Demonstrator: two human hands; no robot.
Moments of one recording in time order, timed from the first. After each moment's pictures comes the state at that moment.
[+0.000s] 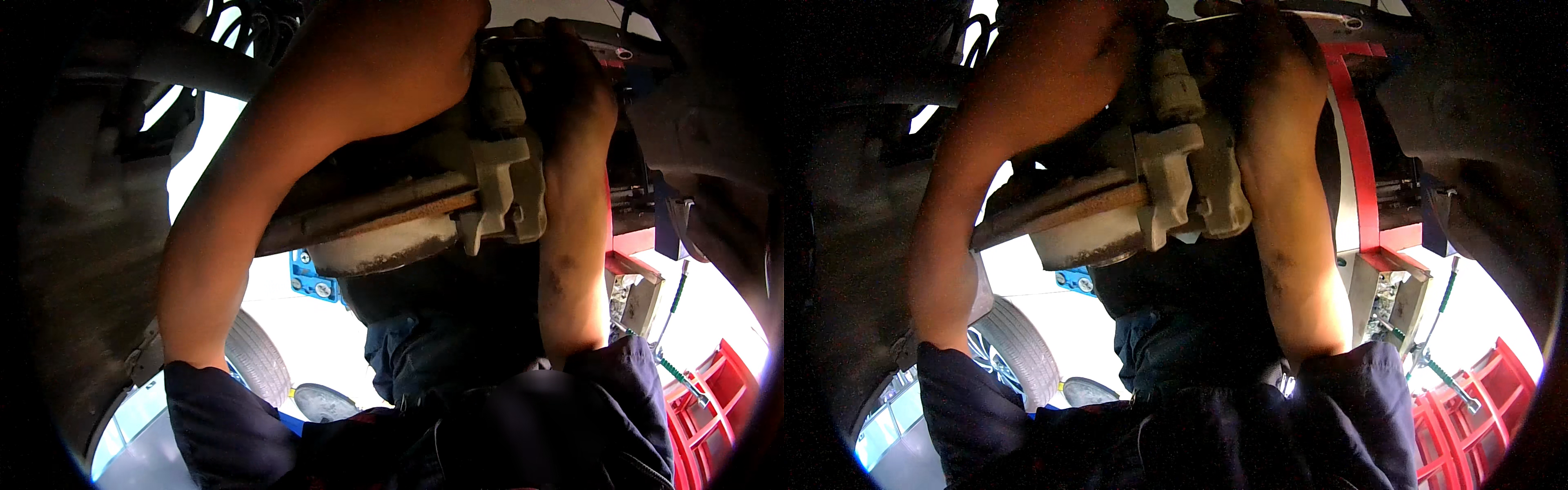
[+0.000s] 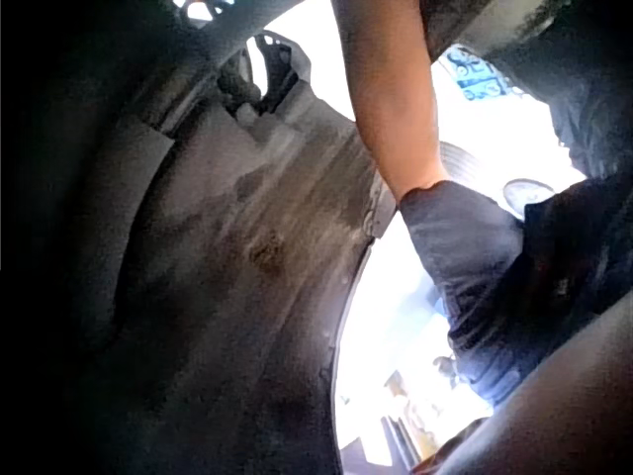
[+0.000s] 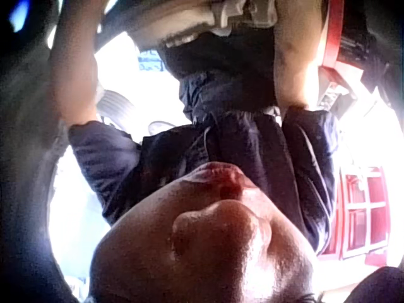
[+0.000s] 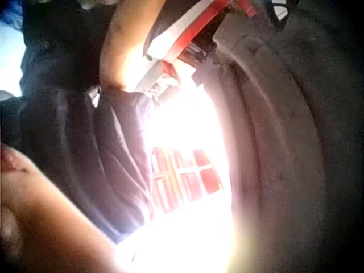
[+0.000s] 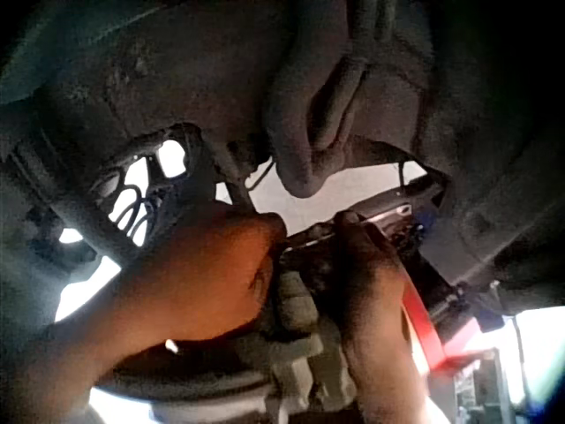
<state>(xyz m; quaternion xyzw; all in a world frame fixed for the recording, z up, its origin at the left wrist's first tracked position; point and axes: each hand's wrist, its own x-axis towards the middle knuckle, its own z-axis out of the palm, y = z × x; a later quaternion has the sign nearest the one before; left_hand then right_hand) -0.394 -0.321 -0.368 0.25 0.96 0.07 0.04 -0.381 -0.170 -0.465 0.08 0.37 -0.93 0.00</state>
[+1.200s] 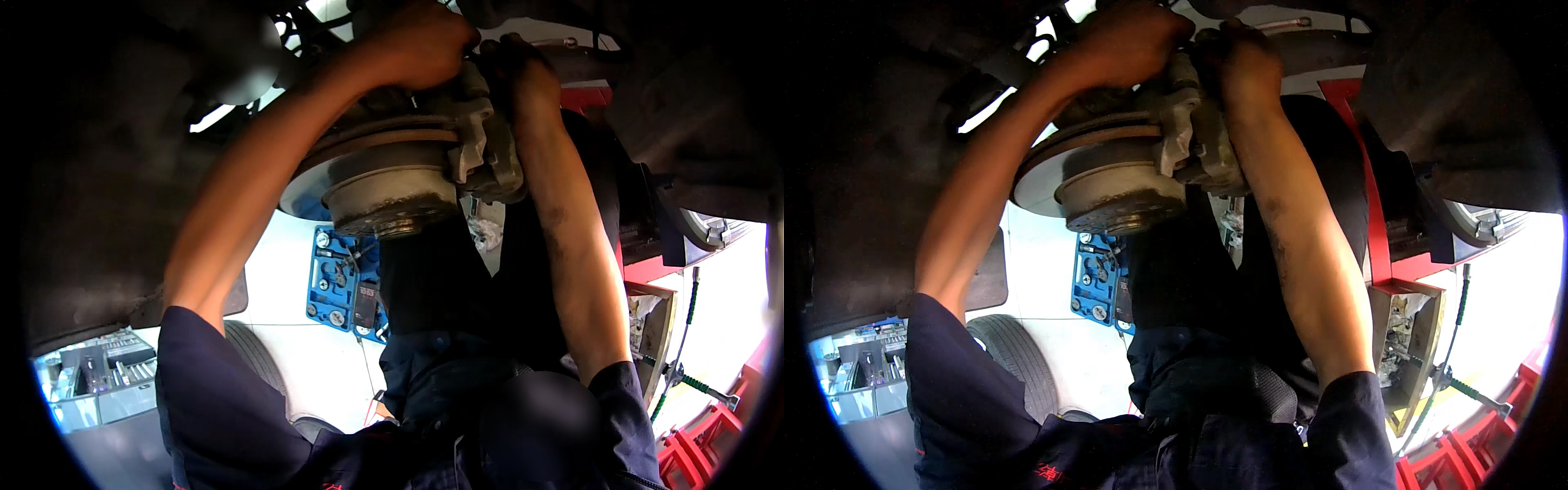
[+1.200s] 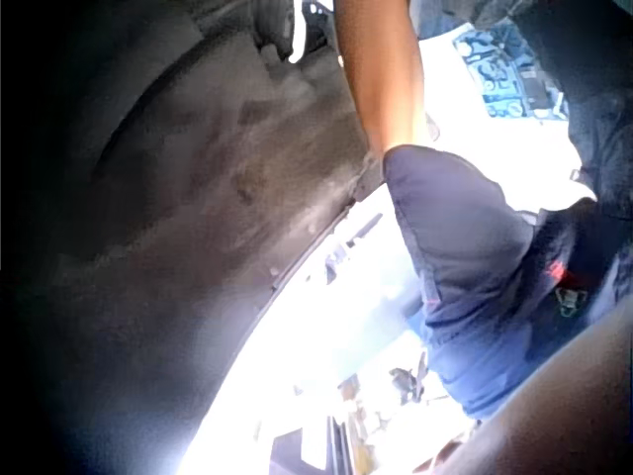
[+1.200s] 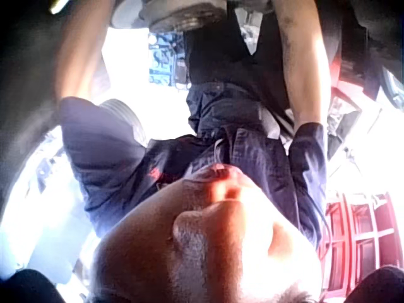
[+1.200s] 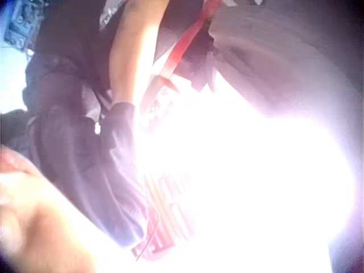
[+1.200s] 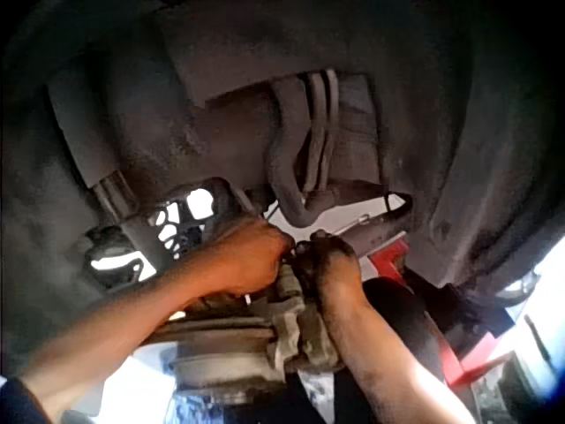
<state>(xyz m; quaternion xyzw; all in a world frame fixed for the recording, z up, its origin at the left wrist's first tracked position) -0.405 -0.315 -0.369 0.36 0.93 -0.06 -0.04 -0.421 -0.185 -0.502 0.00 0.66 -0.74 -0.13</state>
